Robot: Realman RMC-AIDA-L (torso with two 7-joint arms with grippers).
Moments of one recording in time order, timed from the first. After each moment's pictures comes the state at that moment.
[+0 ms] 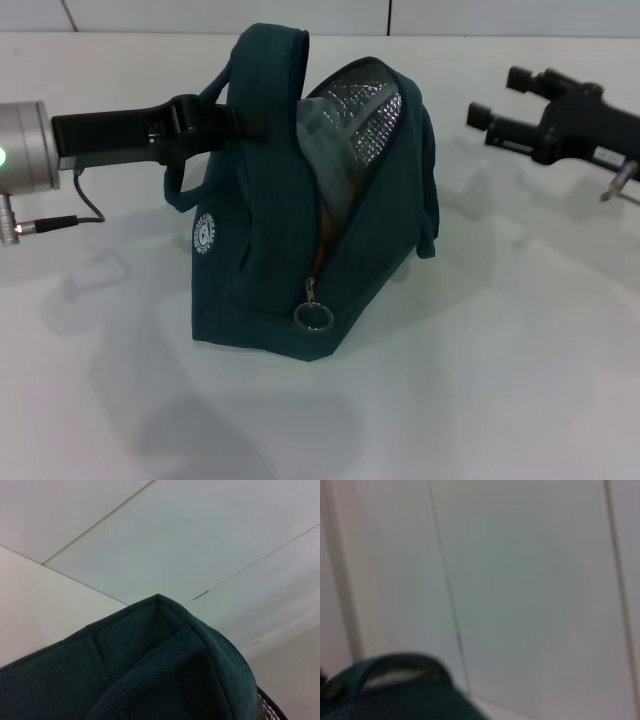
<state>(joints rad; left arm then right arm) -0.49 -2.08 0.73 0.90 1.89 1.60 -2.39 0.58 1.98 -1.28 -0.43 -1.09 -1.16 1.08</state>
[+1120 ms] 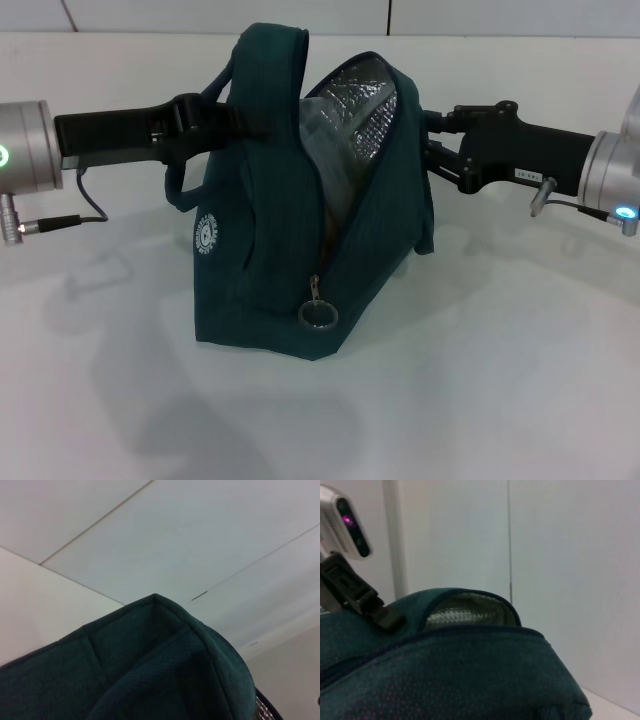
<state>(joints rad) -0.49 -2.08 0.73 0.90 1.89 1.60 -2.39 0.68 2.02 -1.39 -0.42 -1.16 -1.05 1.02</state>
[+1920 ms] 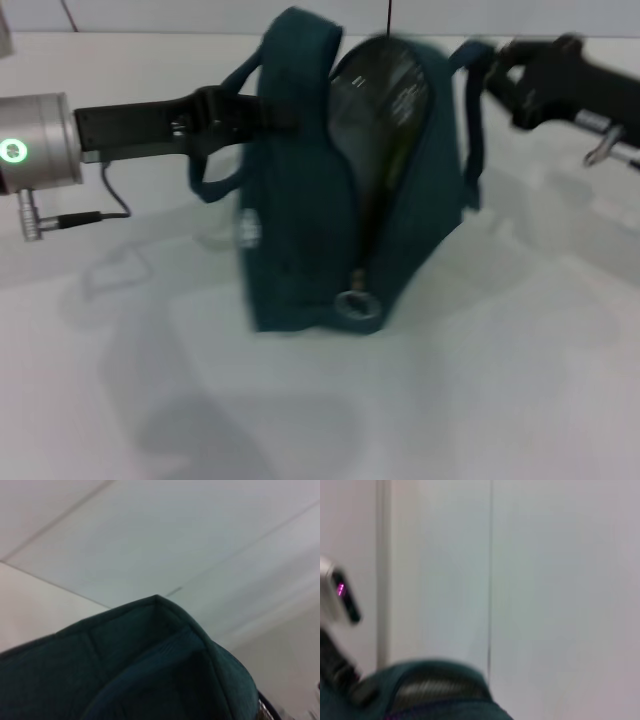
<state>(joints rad) -0.49 -2.09 0.80 0.90 1.80 1.61 -2.38 0.58 2.01 -1.25 -0.56 -1.14 -1.18 1.02</state>
